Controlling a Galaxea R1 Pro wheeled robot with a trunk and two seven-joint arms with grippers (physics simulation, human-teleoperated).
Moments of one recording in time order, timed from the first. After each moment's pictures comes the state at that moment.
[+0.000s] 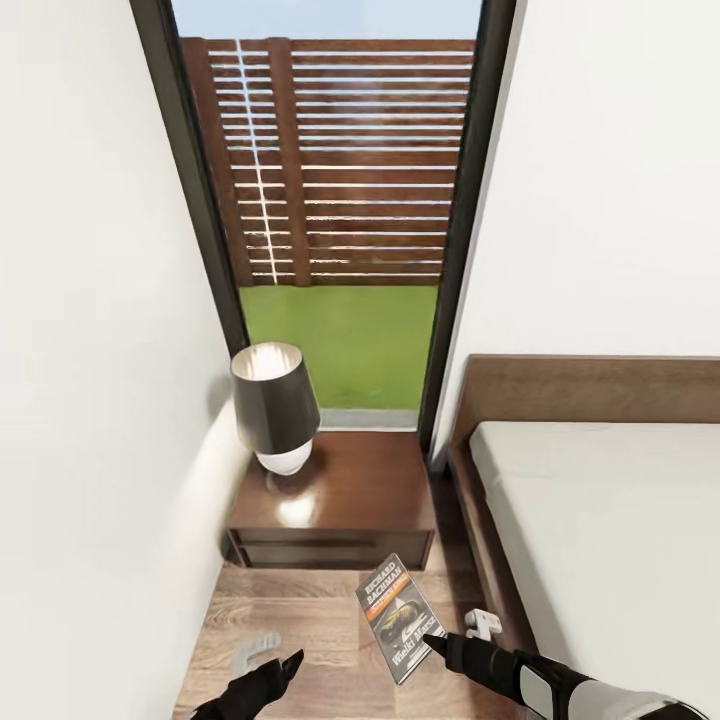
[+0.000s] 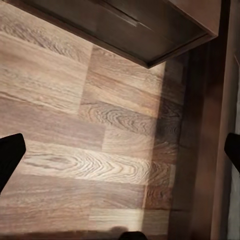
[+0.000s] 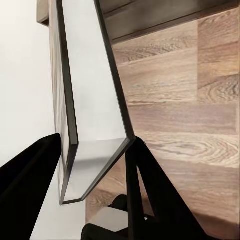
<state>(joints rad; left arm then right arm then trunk) -0.51 -0.03 0.51 -0.02 -0.08 -0.19 -0.44 -0.67 -0.06 0.32 0.08 -0.58 0.01 0.71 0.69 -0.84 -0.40</state>
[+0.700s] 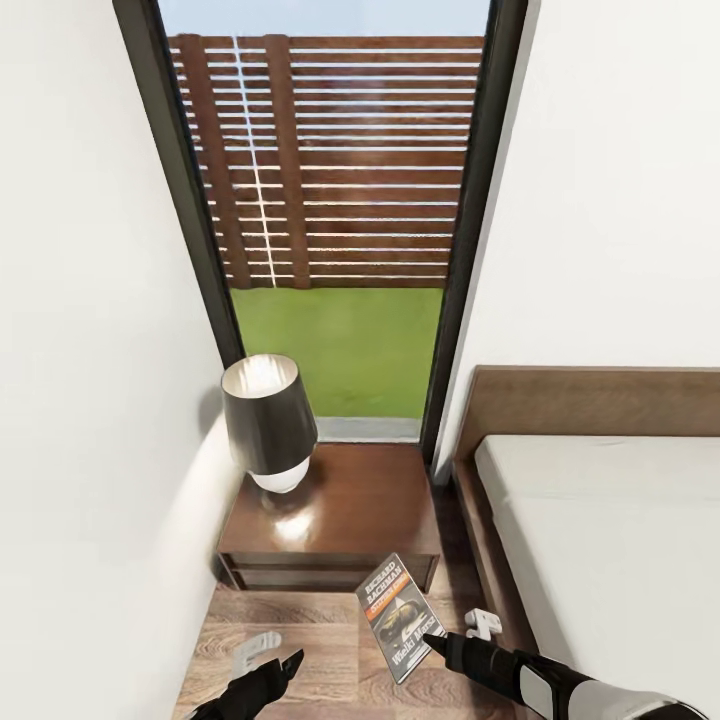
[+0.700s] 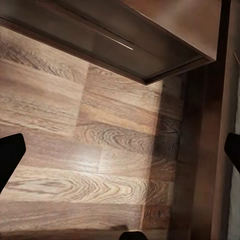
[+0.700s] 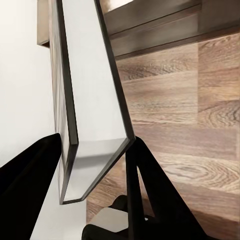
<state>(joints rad) -0.51 -0.03 0.51 -0.02 -0.08 -0.19 -0.44 -0.67 -0.06 0.32 0.08 -0.58 0.01 0.71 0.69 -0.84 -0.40</state>
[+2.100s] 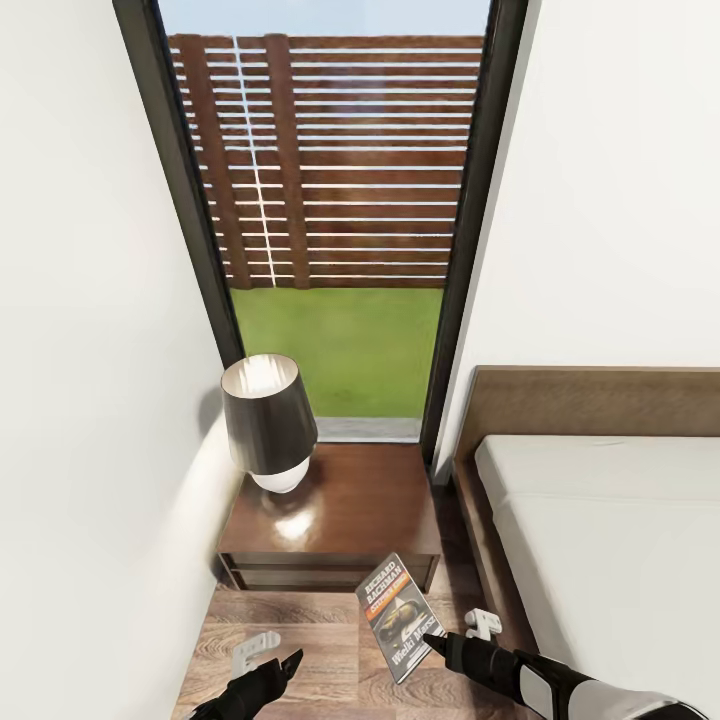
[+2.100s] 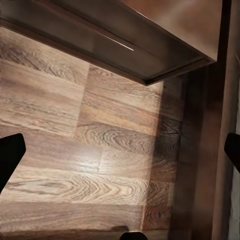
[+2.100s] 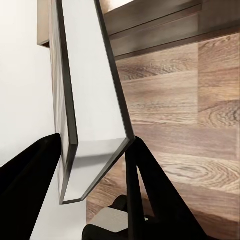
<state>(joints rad) -0.51 -0.03 0.51 -0.02 -0.08 -0.19 -0.44 -0.67 -0.06 0.32 0.08 -0.58 0.01 0.71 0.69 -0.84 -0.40</state>
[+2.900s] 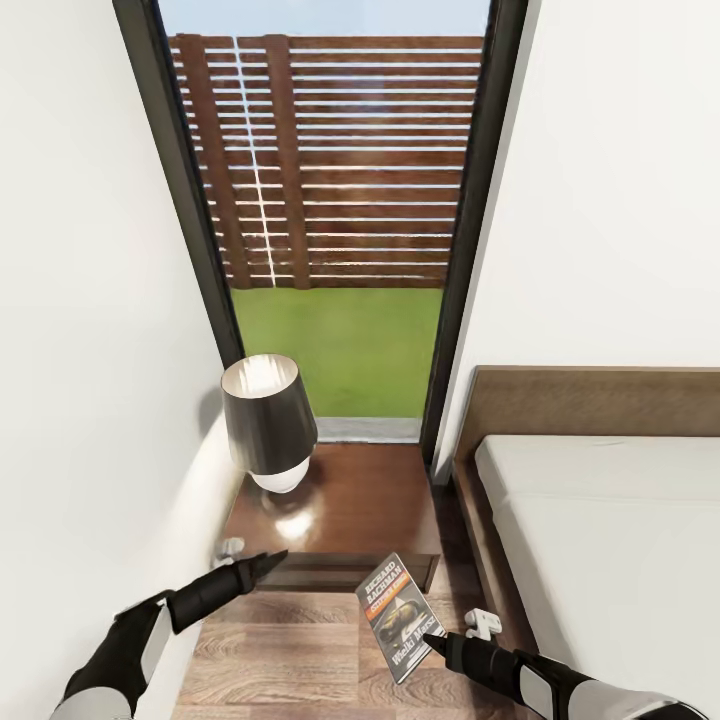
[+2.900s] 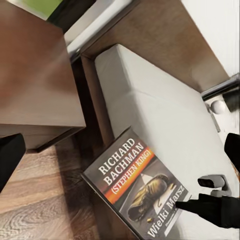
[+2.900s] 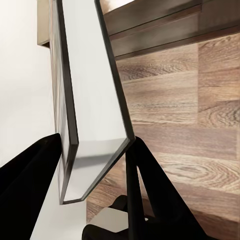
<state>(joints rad) -0.52 0.03 0.51 -0.63 -0.08 0.27 -1.11 -0.67 -0.06 0.32 0.08 -0.58 0.01 0.71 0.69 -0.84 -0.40</state>
